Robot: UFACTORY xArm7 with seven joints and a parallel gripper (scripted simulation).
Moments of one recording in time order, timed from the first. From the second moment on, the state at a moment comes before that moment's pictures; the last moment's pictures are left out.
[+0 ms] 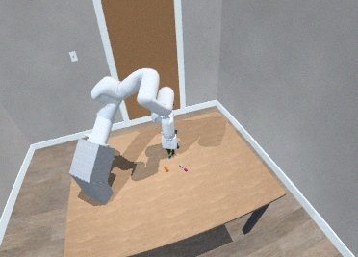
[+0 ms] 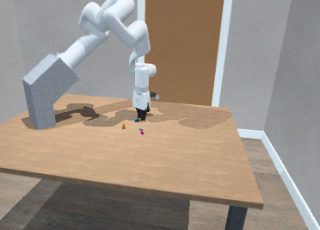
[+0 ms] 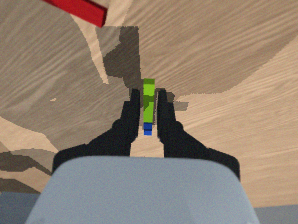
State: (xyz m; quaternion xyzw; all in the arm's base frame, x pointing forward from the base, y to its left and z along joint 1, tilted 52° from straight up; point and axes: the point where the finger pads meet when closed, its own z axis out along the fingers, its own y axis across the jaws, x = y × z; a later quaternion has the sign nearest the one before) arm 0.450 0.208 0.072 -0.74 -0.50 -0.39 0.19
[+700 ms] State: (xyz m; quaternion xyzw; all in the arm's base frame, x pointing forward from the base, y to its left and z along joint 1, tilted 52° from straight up) arm 0.446 0.203 0.077 -0.74 -0.50 -0.39 0.19
